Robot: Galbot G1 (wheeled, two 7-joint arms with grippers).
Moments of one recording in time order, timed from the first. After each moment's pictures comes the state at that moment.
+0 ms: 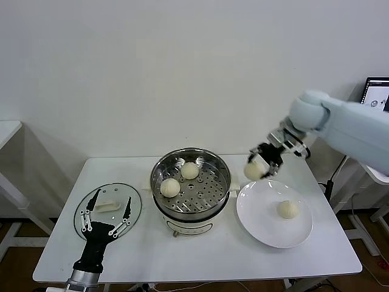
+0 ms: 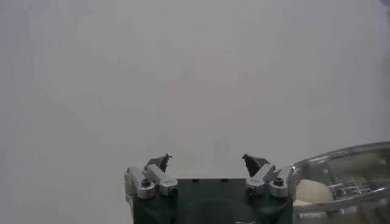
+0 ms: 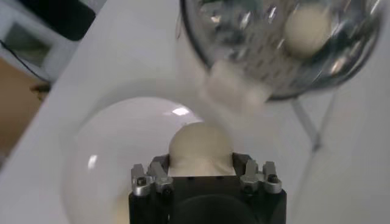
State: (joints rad) left arm 1.69 -1.25 -0.57 -2.09 0.10 -0.39 -0.10; right arm 0.70 0.82 -1.26 1.42 0.18 0.23 -1.19
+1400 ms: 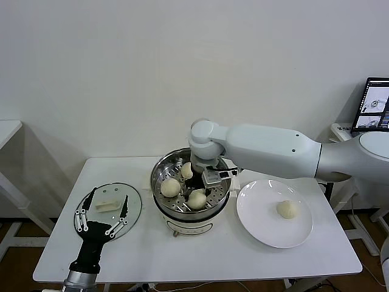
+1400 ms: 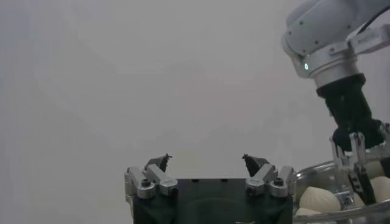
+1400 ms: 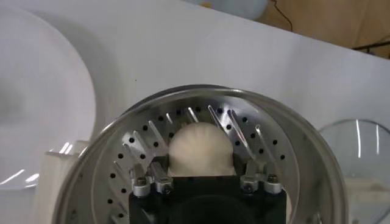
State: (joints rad) left arm 1.70 -1.26 -0.58 -2.10 0.10 -0.41 -0.11; right arm 0.47 1.20 -1.22 1.43 -0.32 0.75 -1.14
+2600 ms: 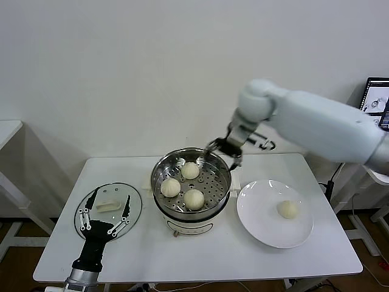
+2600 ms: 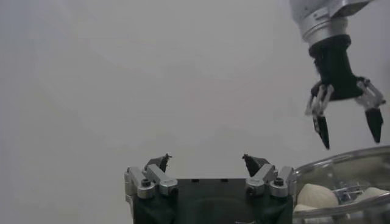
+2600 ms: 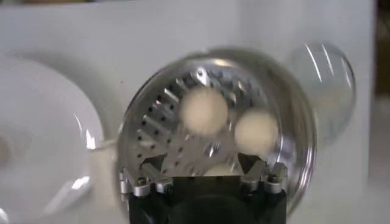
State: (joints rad) left arm 1.67 -1.25 -0.57 -2.08 0.10 -0.41 -0.10; right arm 0.54 0.91 -1.08 1.27 0.08 0.24 -1.25
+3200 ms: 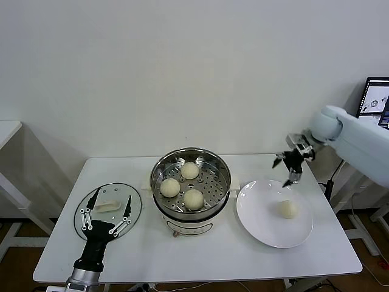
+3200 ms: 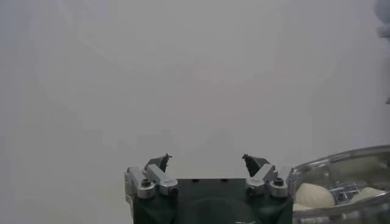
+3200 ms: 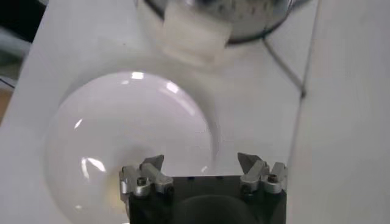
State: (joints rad) left arm 1.67 -1.26 -0.57 -2.08 0.11 -0.40 -0.10; right arm 0.34 0.71 -1.09 1.07 0.16 -0.02 -1.22
